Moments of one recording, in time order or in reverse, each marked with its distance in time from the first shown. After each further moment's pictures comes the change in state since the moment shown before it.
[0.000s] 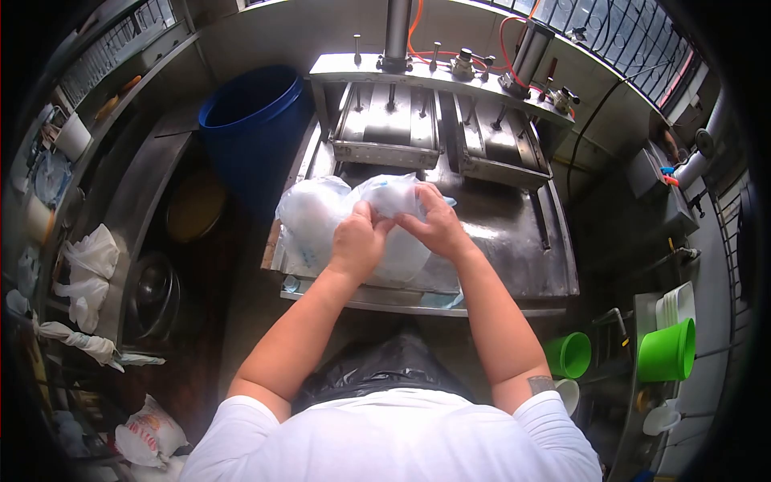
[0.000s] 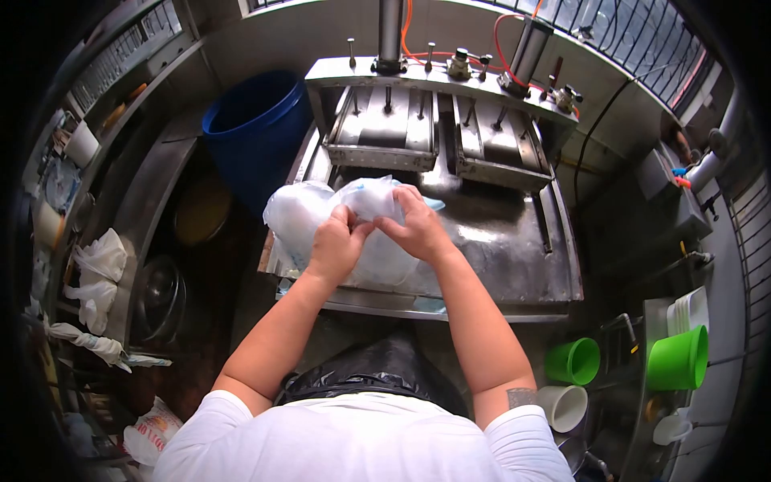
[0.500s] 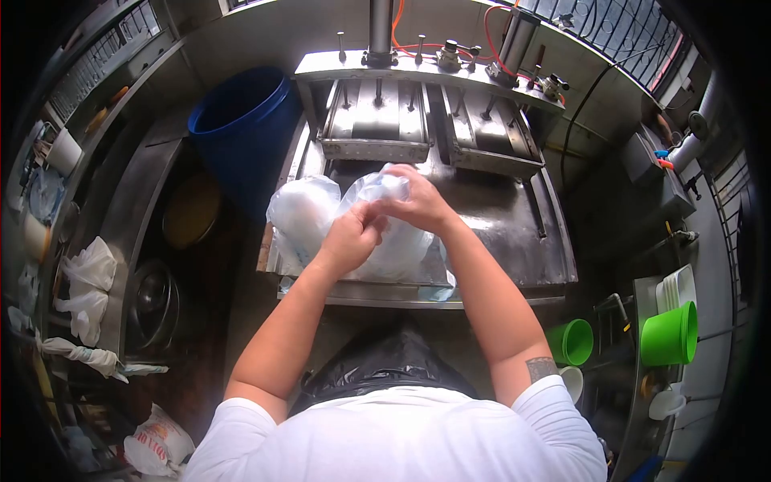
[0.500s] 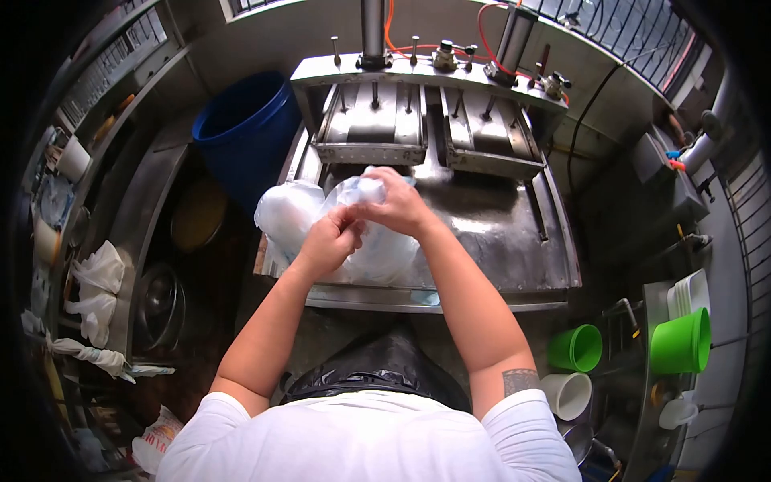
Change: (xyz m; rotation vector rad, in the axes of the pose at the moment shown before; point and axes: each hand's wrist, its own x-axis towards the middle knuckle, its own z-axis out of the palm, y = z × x) left_hand 0.010 -0.022 0.000 -0.475 -0.293 -0.063; right_hand 0.032 0.005 0.002 0.081 -0.017 -0.004
